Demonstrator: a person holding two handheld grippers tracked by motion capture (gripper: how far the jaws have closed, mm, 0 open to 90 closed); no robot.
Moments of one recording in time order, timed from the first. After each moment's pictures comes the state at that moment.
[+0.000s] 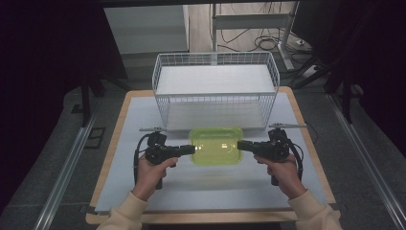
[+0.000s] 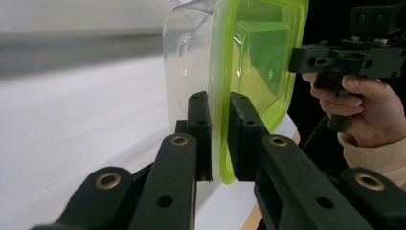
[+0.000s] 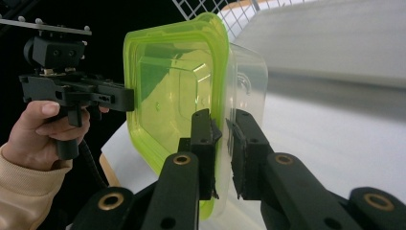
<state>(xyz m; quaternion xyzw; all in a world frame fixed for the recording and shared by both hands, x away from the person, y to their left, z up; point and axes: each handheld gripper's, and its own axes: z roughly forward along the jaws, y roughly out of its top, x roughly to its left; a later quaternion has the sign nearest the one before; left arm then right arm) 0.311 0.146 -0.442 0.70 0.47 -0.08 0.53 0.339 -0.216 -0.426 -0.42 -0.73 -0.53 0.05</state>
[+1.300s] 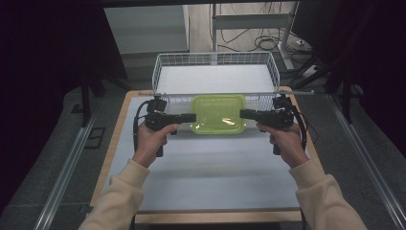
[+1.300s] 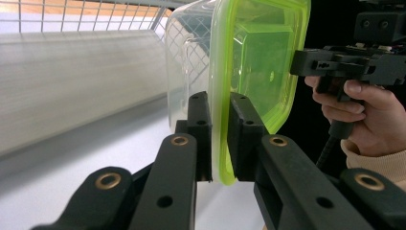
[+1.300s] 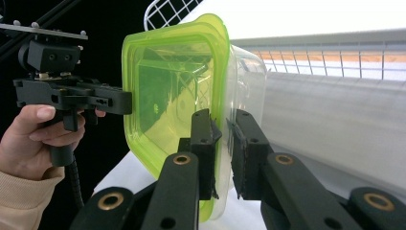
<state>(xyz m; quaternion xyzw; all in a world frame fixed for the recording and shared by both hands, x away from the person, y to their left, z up) 0.369 0.148 -0.373 0.70 0.46 -0.06 0.55 0.388 -0.212 -0.357 -0.42 -0.72 -0.55 0.01</state>
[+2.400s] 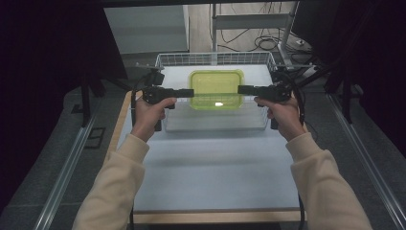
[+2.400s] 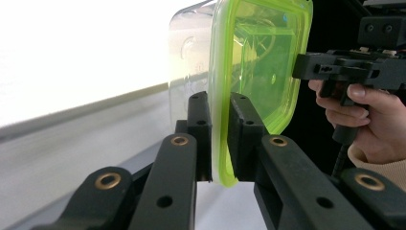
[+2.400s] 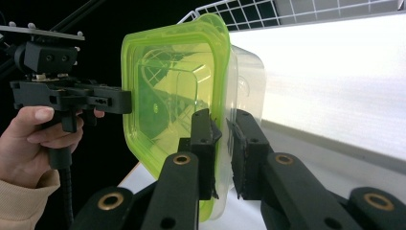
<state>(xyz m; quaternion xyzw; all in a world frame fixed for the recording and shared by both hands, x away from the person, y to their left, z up) 0.416 0.156 -0.330 0.70 0.46 -0.04 0.55 0.436 -0.201 -0.314 -0.41 -0.72 -0.56 0.00</state>
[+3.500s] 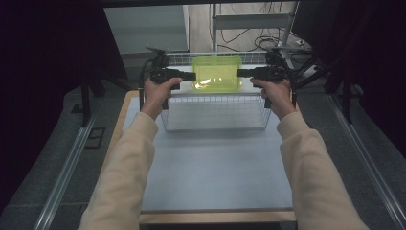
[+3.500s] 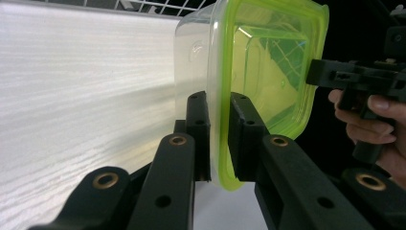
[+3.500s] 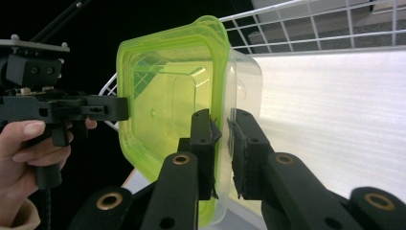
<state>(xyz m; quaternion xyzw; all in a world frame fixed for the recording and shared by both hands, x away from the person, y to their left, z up) 0.489 0.152 -0.328 0.68 0.50 -0.04 0.53 0.505 -0.194 -0.311 -0.47 -0.70 -0.54 0.01</state>
